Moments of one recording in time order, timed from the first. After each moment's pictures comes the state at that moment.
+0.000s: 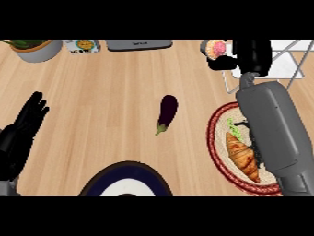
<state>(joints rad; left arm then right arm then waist) 0.02 0.24 0.09 -1.72 0.06 -0.04 0.19 -0.81 -0.15 -0.03 -1.09 0.85 -0.30 0.29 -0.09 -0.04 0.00</state>
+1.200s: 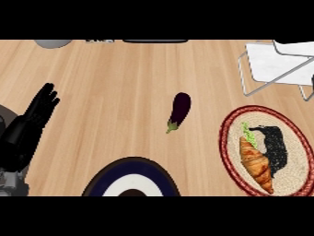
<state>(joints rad) -0.04 0.23 0.06 -1.72 0.05 -0.07 0.19 -0.85 -0.43 -0.05 -1.43 0.90 -0.03 0.49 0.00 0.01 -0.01</state>
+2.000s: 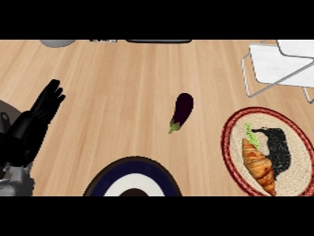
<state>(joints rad) -0.08 0.21 0.05 -1.70 0.04 -0.08 0.20 -1.09 -0.52 -0.09 -0.99 0.94 -0.12 0.13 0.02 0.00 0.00</state>
